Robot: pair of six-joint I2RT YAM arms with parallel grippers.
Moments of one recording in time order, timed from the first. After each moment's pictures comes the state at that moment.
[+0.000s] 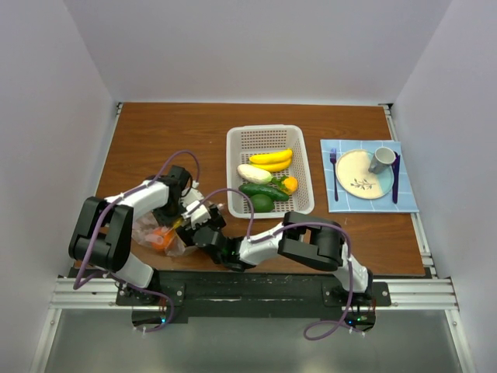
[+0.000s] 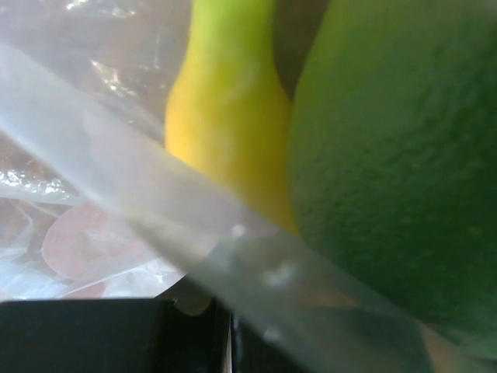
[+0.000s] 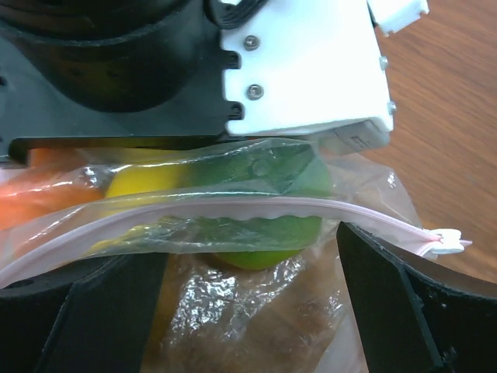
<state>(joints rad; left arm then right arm) -0.27 1.55 0.79 -0.73 -0.21 0.57 1.34 2.14 1.14 0.64 0.72 0.18</state>
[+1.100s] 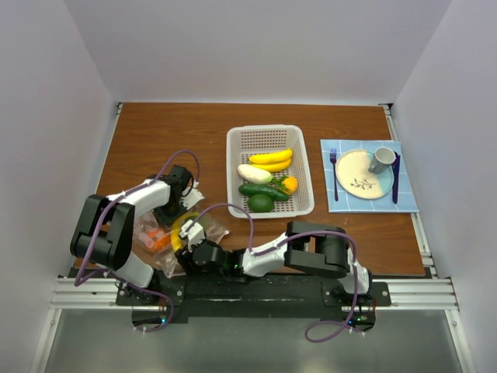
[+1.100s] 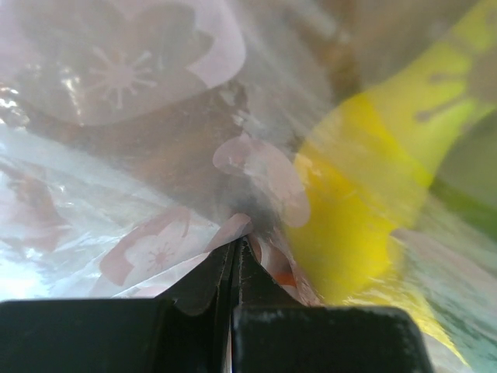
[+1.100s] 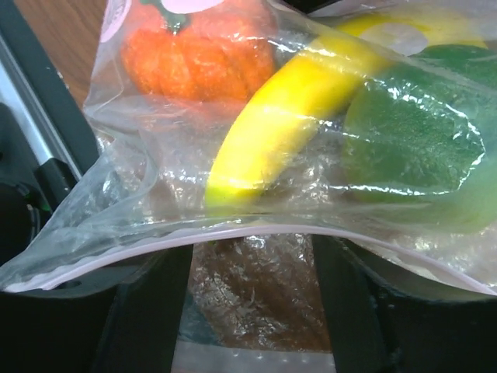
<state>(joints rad) -0.28 1.57 0.80 -0.74 -0.23 0.53 1.43 2.08 1.08 0.55 0.40 0.41</state>
